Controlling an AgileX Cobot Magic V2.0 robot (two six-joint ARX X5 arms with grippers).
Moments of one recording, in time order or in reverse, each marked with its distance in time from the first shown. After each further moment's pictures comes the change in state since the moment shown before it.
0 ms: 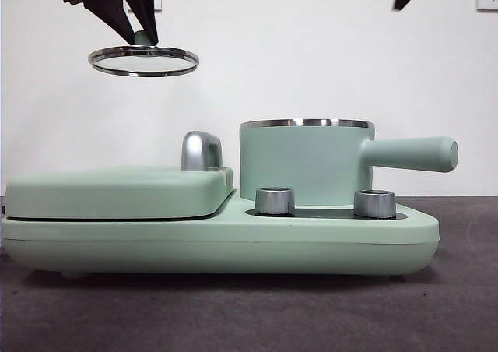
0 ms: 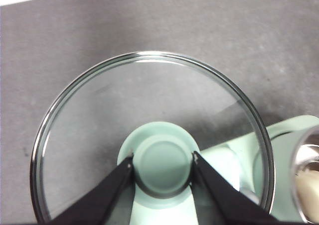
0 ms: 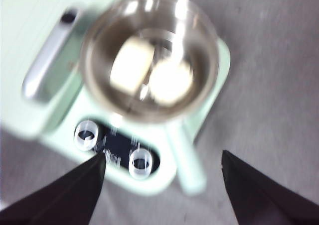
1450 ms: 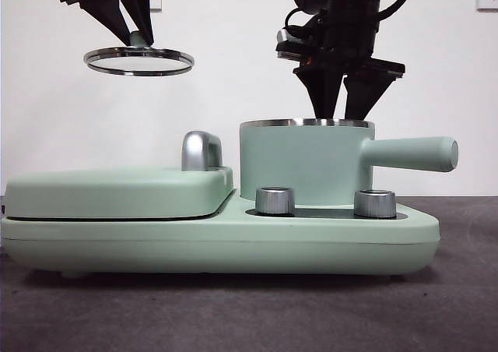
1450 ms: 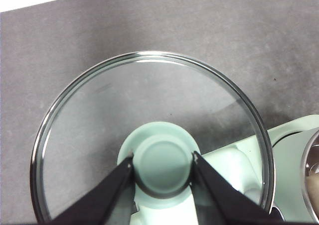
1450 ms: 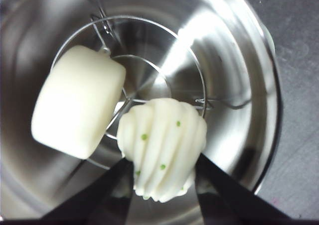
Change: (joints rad) left arm 0.025 0.000 0.000 0.006 0.000 0.034; right arm -0.018 0.473 0.128 0.038 0.000 0.007
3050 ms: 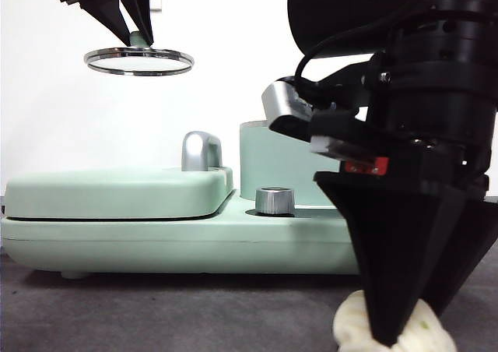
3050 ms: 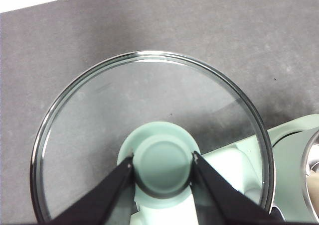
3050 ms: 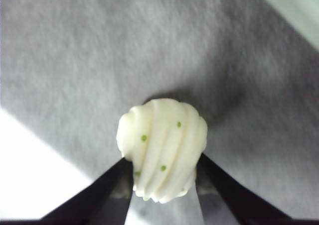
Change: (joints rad) left arm 0.000 0.000 0.000 0.000 0.000 0.003; right arm 0.411 -0.504 -1.083 0.504 -0.131 0.160
